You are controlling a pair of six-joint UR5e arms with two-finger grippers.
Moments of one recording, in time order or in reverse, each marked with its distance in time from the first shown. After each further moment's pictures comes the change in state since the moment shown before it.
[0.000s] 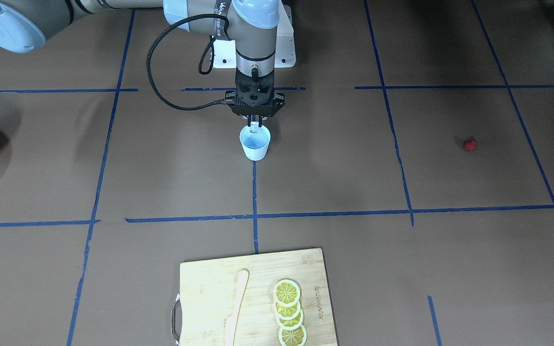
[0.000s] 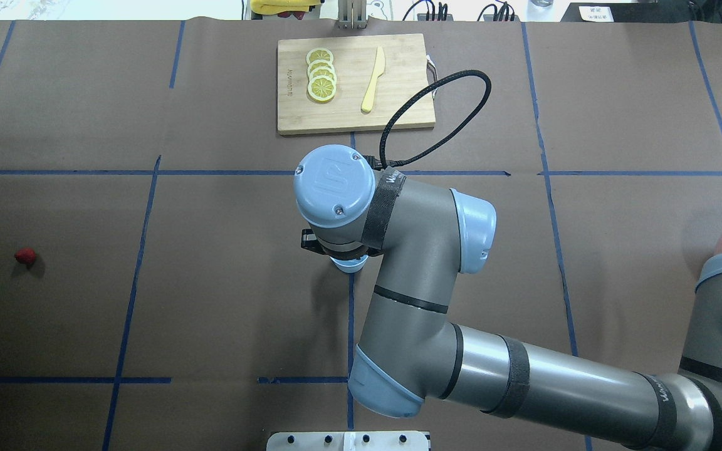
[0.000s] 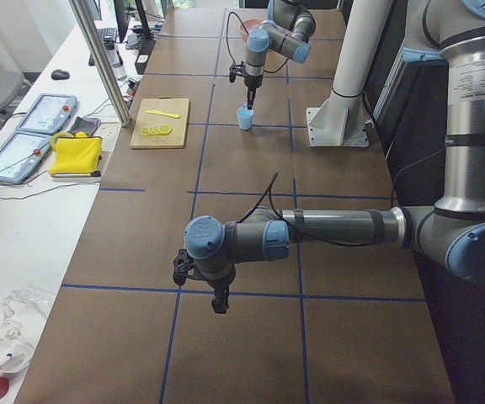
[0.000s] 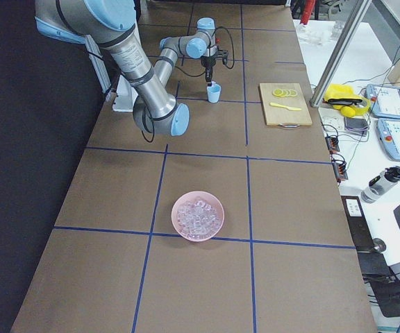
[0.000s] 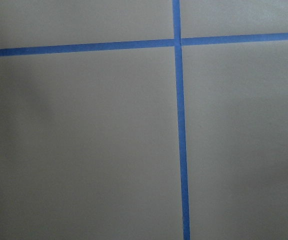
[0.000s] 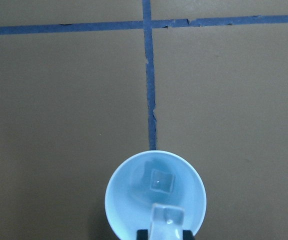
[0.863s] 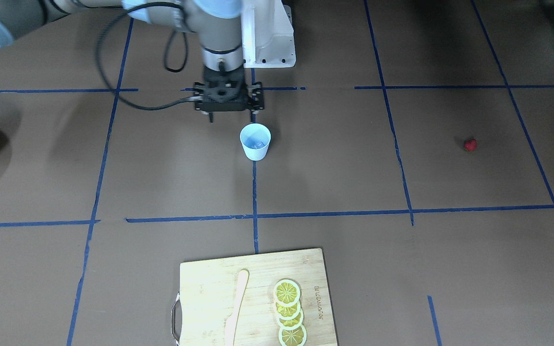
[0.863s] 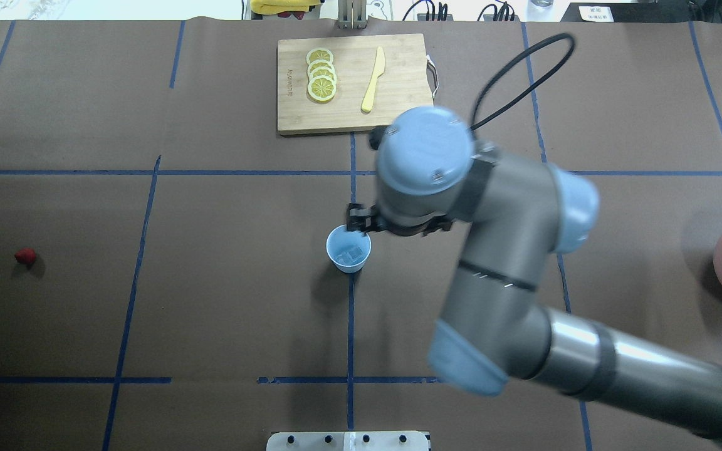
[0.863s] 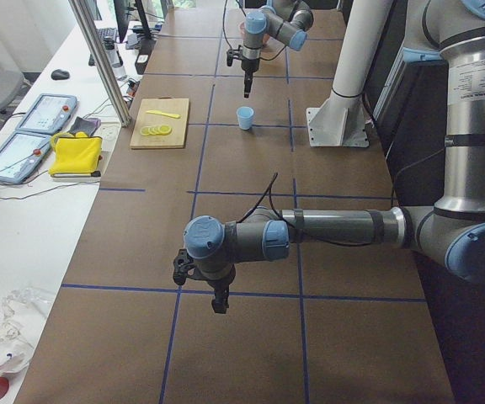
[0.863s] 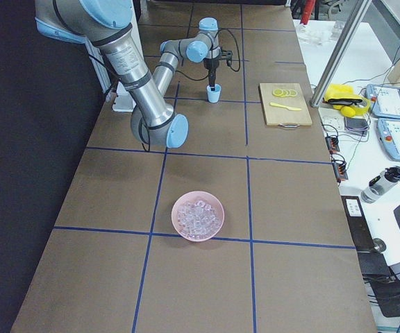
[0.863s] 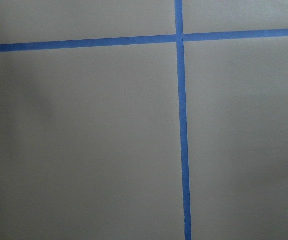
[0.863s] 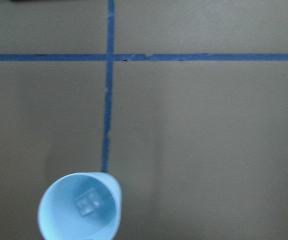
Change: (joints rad) left arm 0.001 0.000 0.000 0.000 0.000 0.000; right arm 0.129 -0.187 0.231 -0.005 0.093 -0.162
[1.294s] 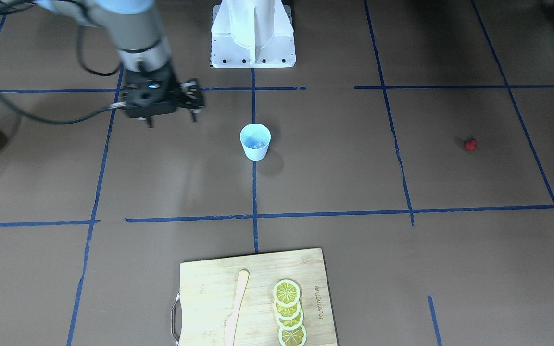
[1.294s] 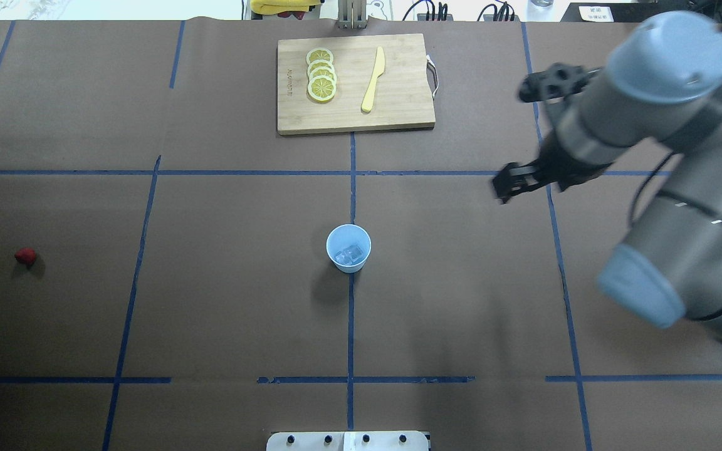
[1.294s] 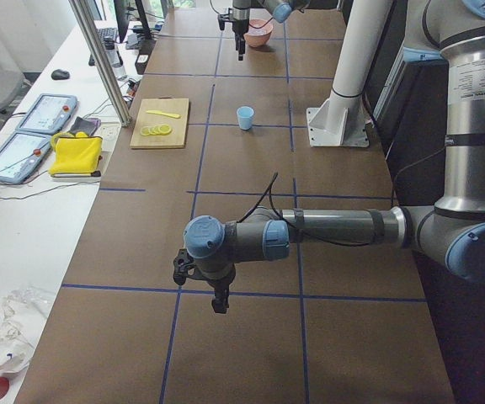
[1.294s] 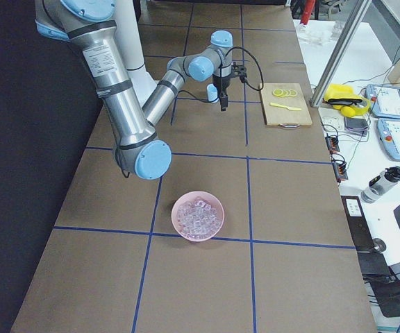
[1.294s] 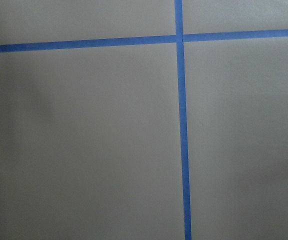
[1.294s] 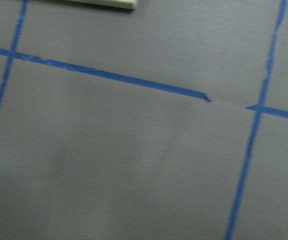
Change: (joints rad) left arm 0.000 0.000 0.000 0.000 0.000 -0.001; right arm 0.297 -0.325 0.182 0.008 0.232 -0.492
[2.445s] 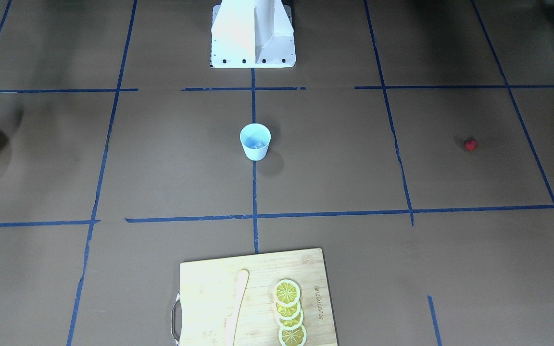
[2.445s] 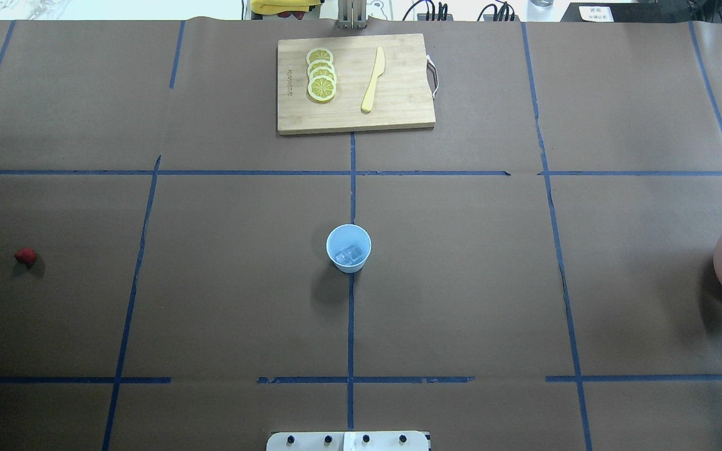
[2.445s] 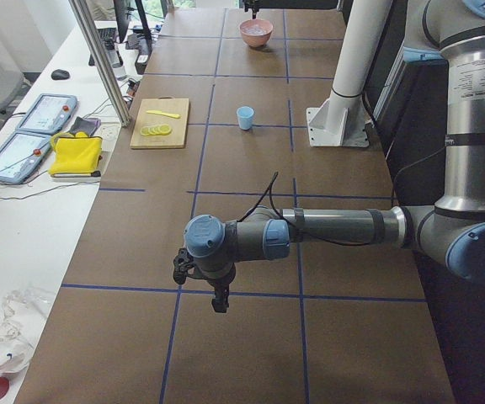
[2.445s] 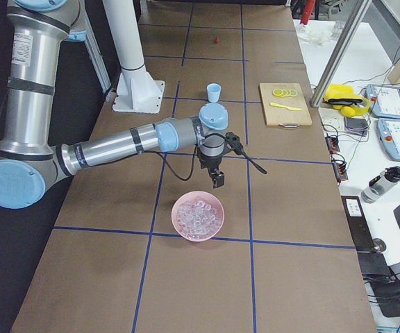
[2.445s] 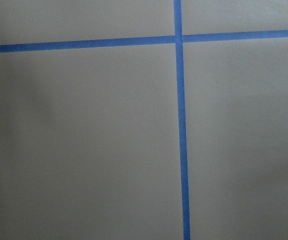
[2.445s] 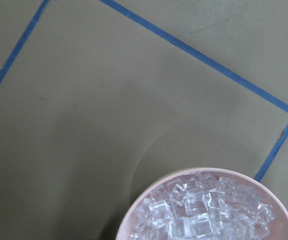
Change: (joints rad) left arm 0.000 0.001 -0.004 0.000 -0.001 -0.002; right arm 0.444 -0.586 -0.097 0.346 0.184 -0.758
